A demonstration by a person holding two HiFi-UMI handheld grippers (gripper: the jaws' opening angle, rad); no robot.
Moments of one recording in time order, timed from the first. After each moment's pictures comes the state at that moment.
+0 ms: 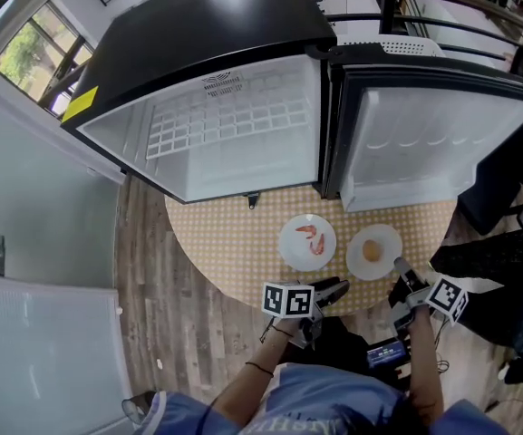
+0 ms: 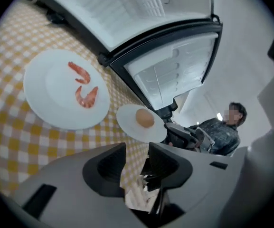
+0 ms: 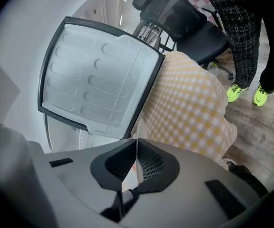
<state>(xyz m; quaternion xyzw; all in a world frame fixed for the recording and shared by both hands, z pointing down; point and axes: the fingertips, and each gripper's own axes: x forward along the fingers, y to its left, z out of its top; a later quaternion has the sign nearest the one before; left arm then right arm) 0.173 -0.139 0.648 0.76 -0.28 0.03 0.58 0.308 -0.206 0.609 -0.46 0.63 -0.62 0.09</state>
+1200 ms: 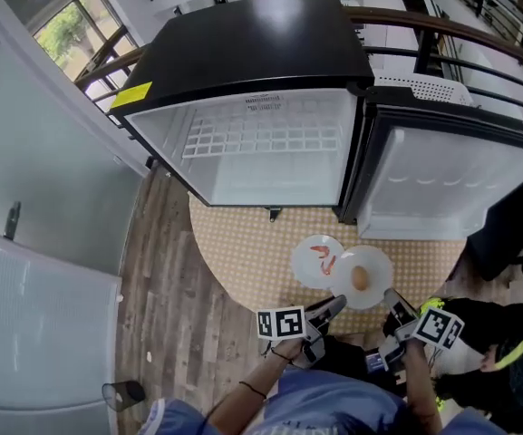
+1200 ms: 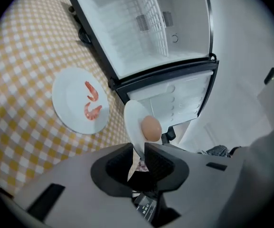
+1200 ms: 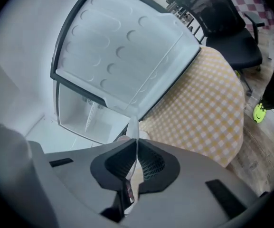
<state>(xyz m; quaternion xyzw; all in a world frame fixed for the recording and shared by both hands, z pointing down) 0.146 -0.147 0.602 0.70 -0.37 -0.13 0.60 0.260 -0.194 0.568 -0.39 0.72 -0.57 -0.05</state>
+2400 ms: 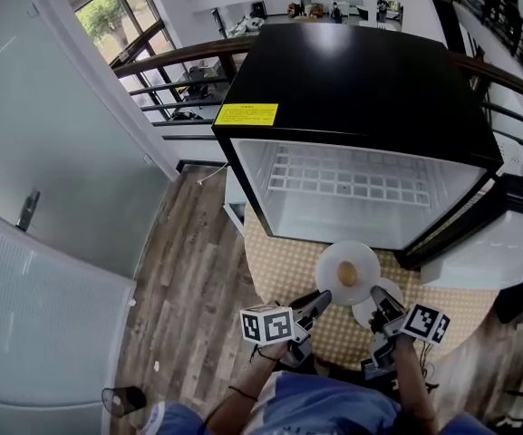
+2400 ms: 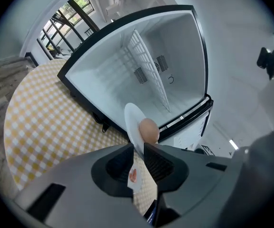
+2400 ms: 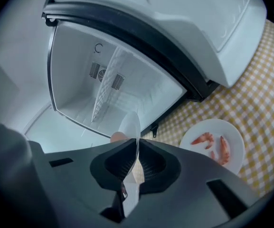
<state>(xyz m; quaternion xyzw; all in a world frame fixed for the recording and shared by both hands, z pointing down) -0.093 -0.183 0.559 0.72 -0.47 -0.12 0.49 0.016 -0.240 0.544 -0.31 0.75 -0.58 -0.04</state>
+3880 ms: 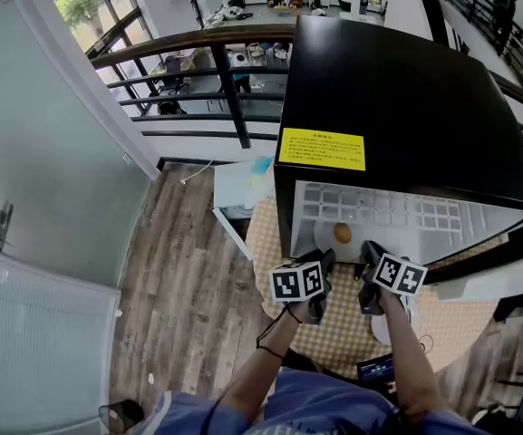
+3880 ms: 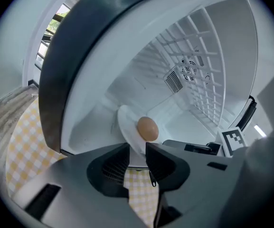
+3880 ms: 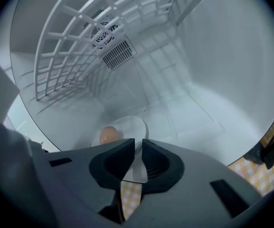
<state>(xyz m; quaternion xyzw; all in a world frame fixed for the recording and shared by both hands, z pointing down) -0.213 -0.320 0.618 0.69 -0.56 -0.02 0.46 -0.113 -0.384 0.616 -0.42 0.81 -0.39 -0.15</state>
